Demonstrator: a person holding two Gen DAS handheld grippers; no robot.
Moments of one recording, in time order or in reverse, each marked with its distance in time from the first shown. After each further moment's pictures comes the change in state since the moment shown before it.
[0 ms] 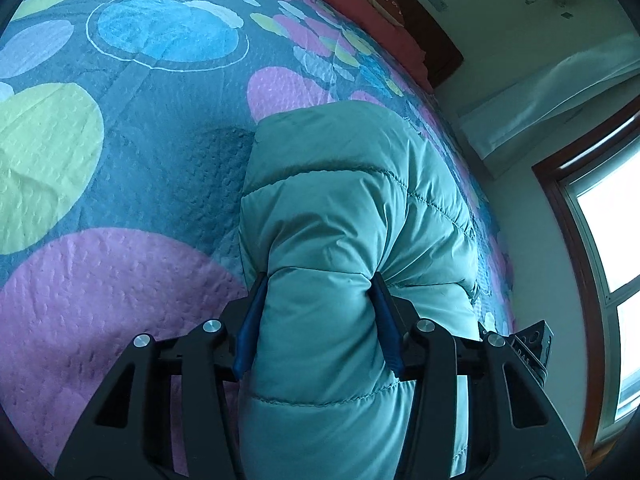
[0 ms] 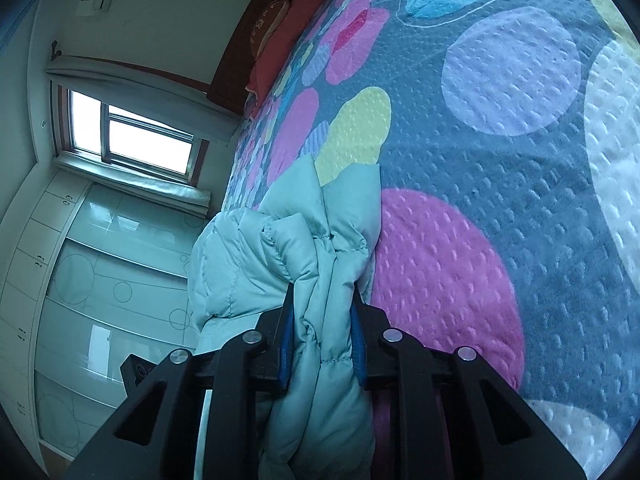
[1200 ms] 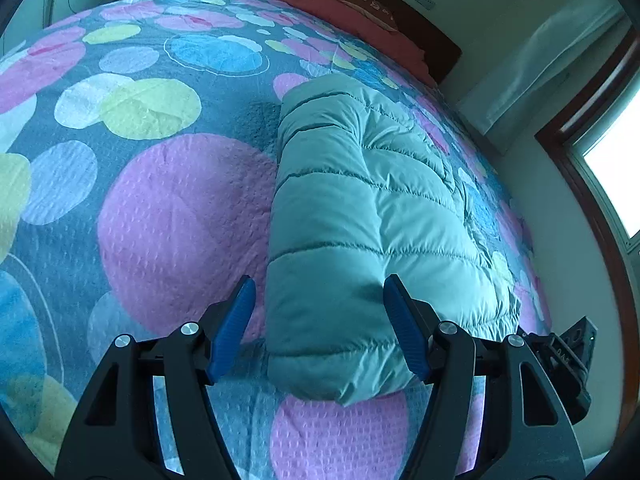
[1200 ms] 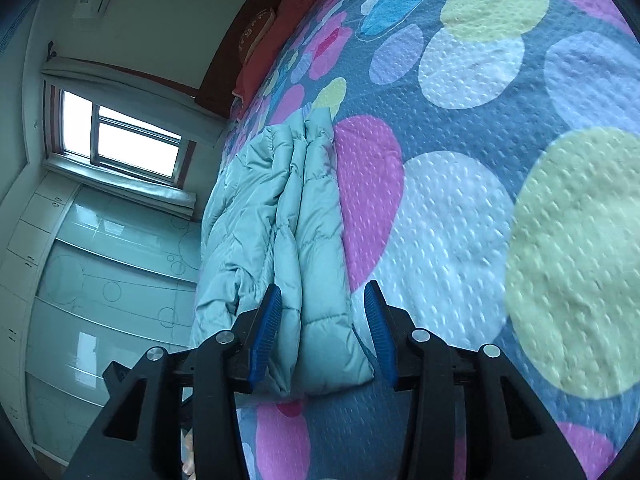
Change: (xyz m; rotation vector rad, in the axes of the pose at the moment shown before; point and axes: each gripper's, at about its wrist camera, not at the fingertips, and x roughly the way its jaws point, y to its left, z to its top) left arm -0.101 -0.032 -0.114 0.112 -0.077 0.158; right arm -0.112 0.009 -0.101 0.006 -0.047 -0.112
